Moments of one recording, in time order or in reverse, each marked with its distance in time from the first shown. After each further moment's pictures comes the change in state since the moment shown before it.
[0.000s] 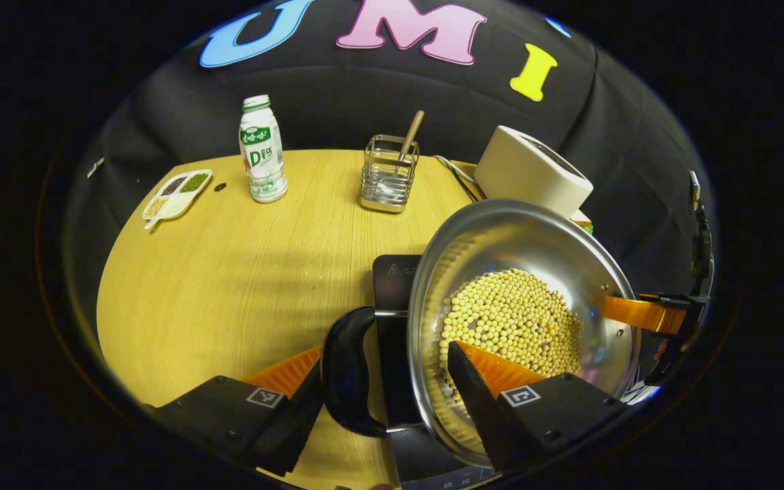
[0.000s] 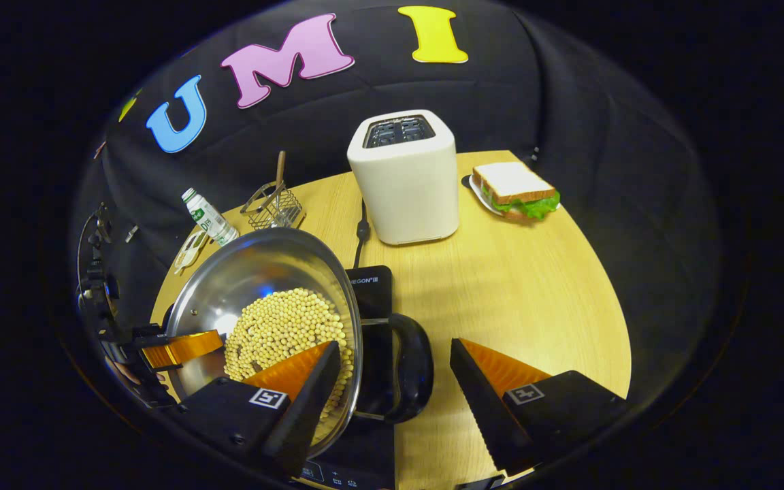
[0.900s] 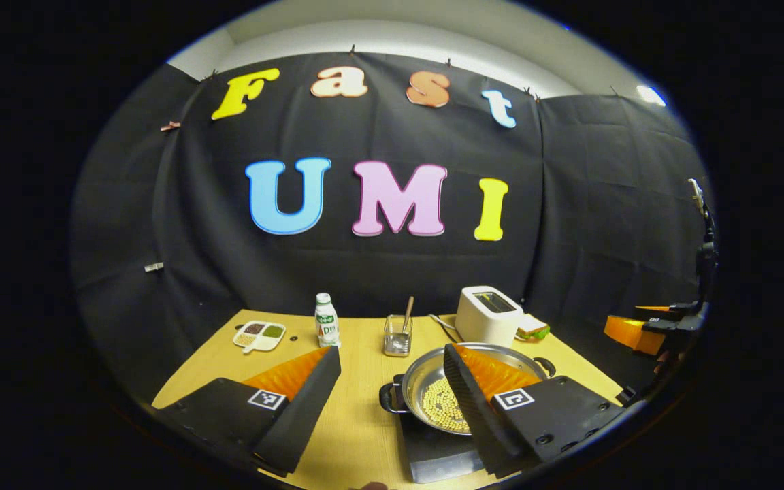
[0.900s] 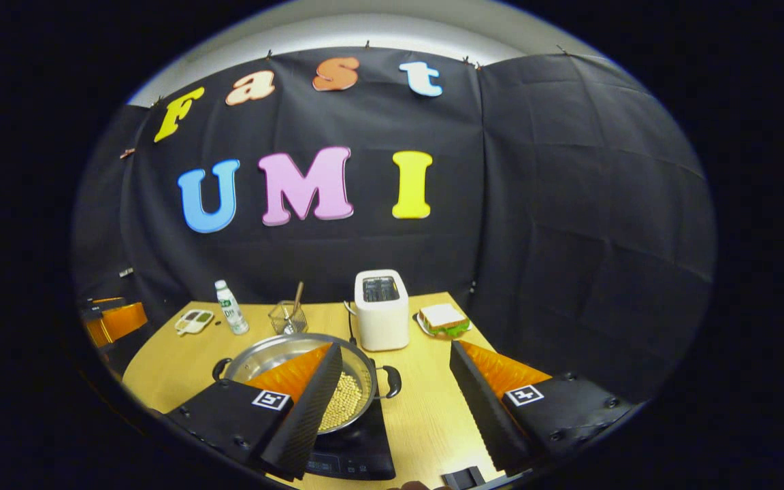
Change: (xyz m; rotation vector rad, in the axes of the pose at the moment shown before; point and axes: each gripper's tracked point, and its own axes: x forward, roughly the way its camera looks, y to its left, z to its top) left arm -0.292 -0.021 0.070 0.123 -0.719 0.108; right arm -0.257 0.034 0.060 -0.061 -0.682 -0.170
